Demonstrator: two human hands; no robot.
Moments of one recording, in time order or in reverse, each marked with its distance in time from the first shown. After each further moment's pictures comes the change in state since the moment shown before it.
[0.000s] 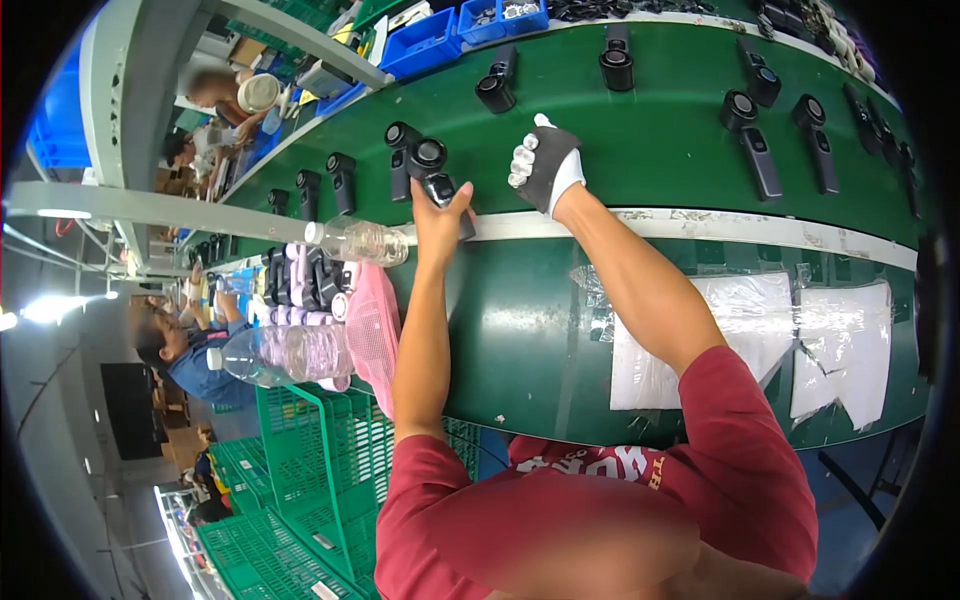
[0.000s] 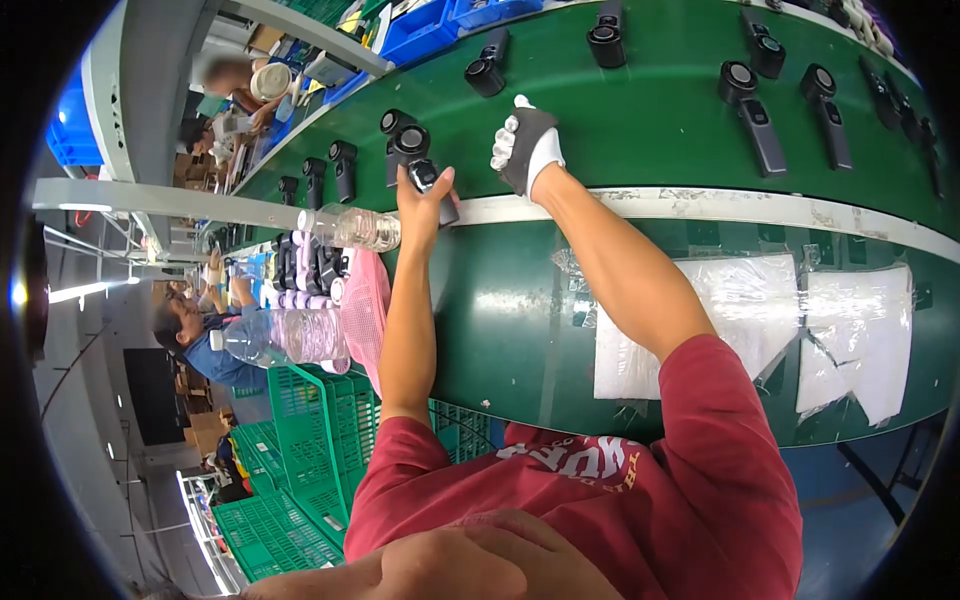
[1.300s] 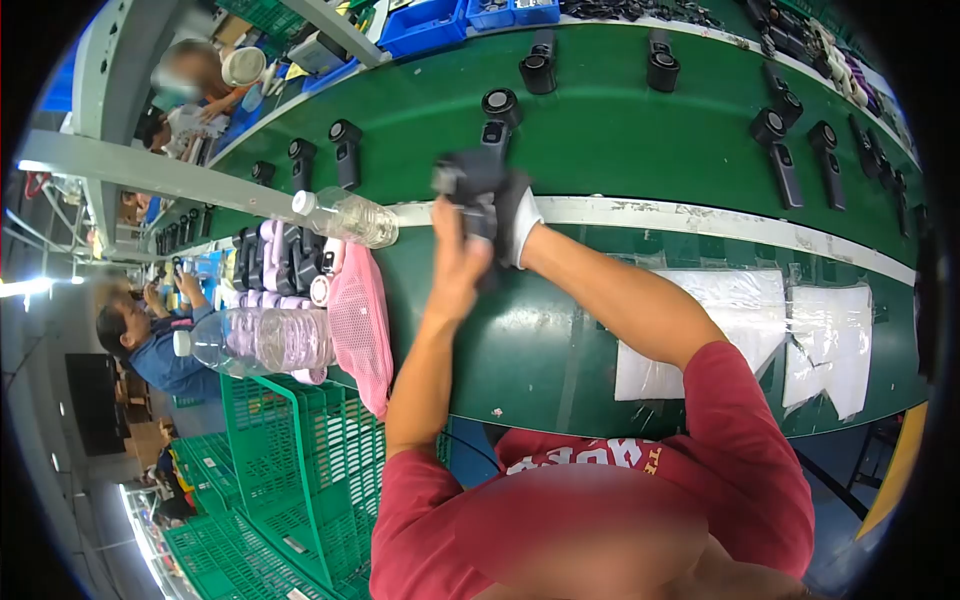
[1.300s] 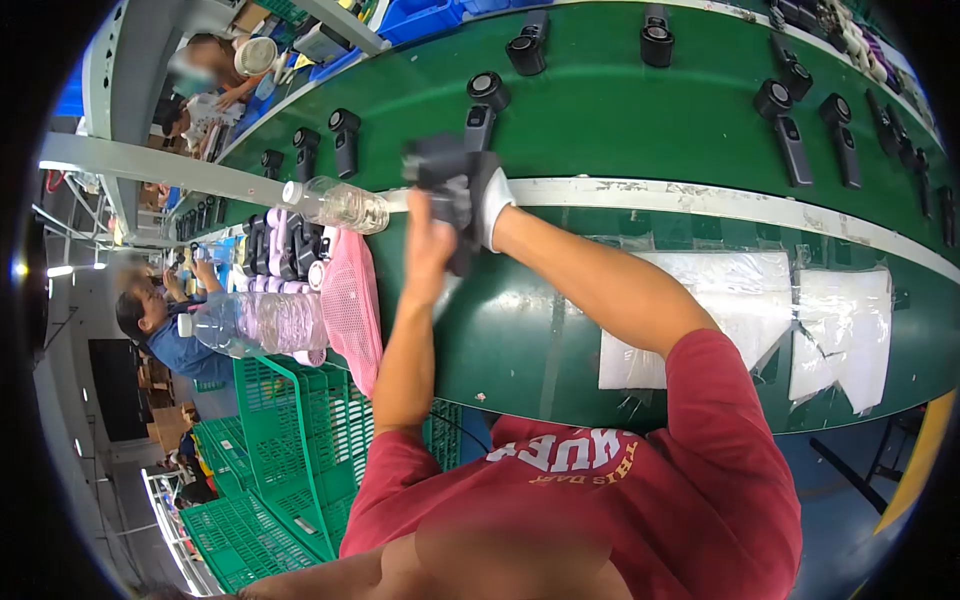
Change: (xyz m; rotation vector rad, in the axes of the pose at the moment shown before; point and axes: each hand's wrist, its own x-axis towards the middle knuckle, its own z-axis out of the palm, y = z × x) left_hand -0.093 -0.004 -0.021 -0.004 -0.163 0.230; right_hand -0.027 0.106 0.003 -0.018 -0.162 0.284
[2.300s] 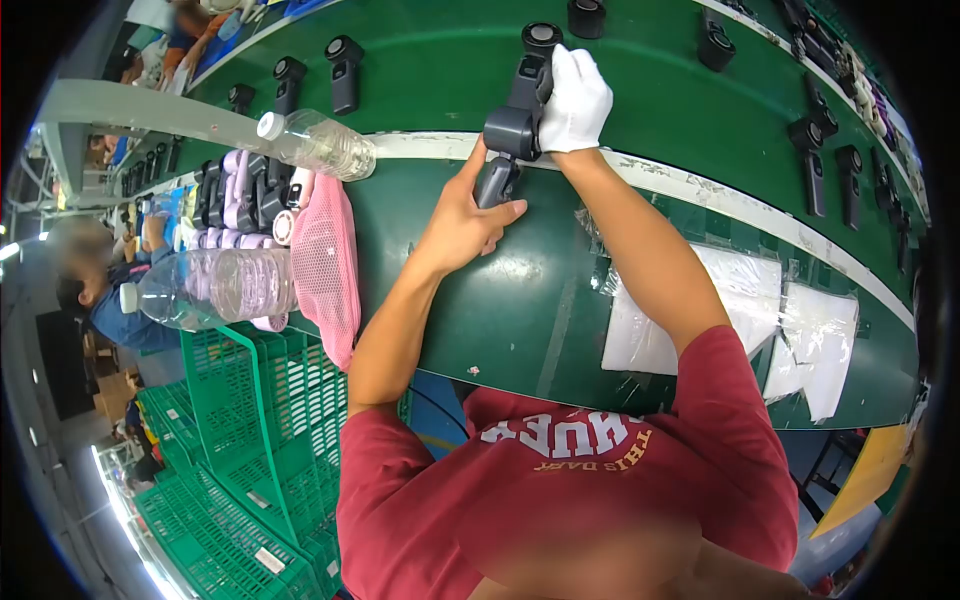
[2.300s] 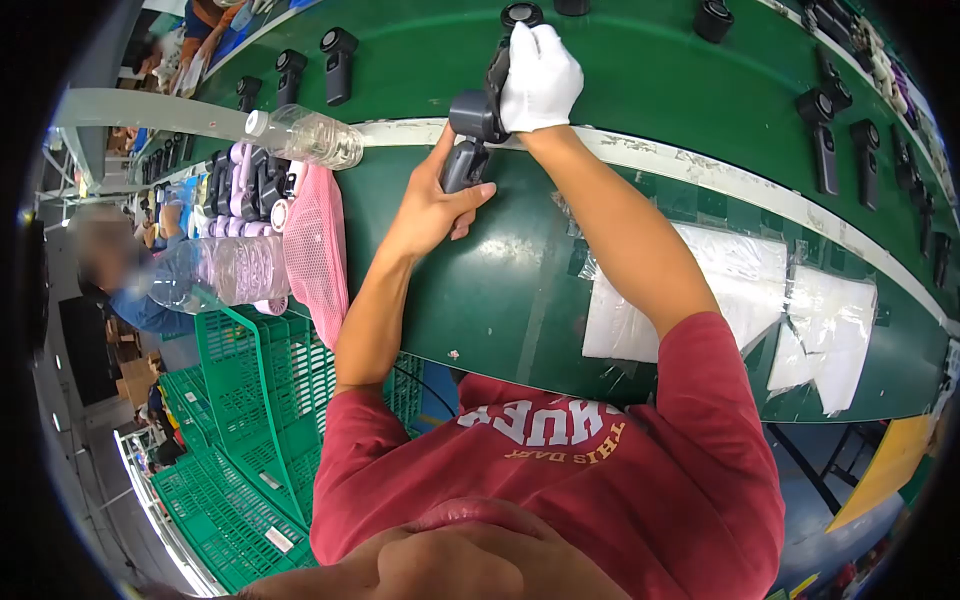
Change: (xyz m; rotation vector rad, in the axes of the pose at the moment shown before) left_hand 0.003 0.040 0.019 -0.274 -0.240 -0.587; right_hand -0.014 -0.072 -0.001 -1.933 0.668 -1.603
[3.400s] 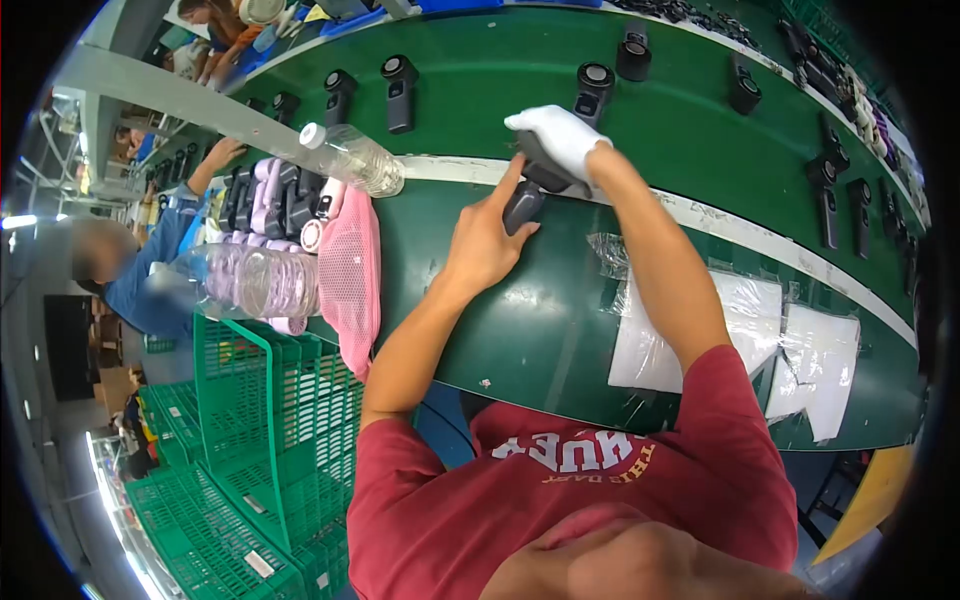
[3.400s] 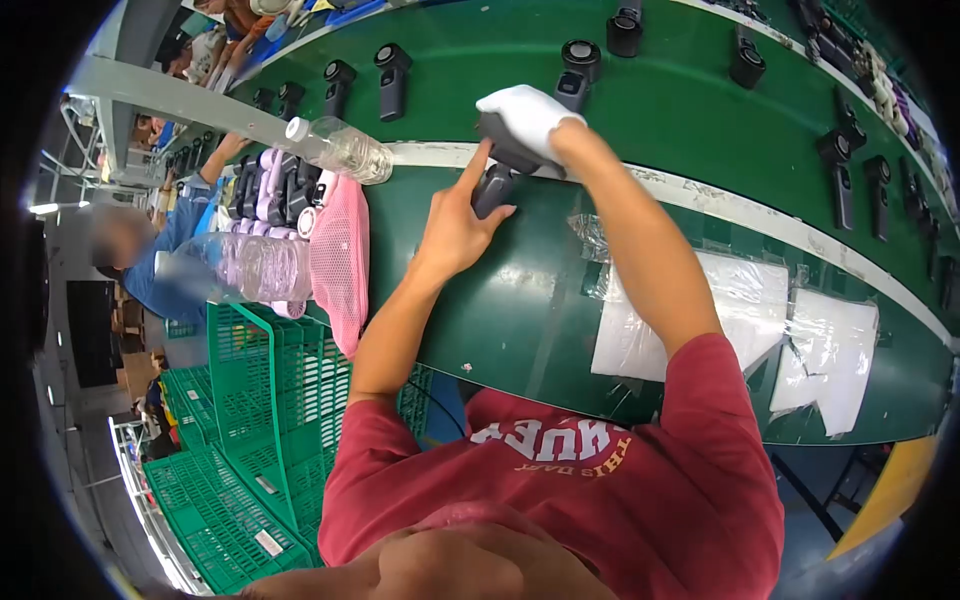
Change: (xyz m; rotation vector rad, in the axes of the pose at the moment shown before) left_hand -0.003 -0.004 0.008 0.682 0.274 0.373; right_hand 0.042 -0.040 -0.027 0.461 -1.143 0.624
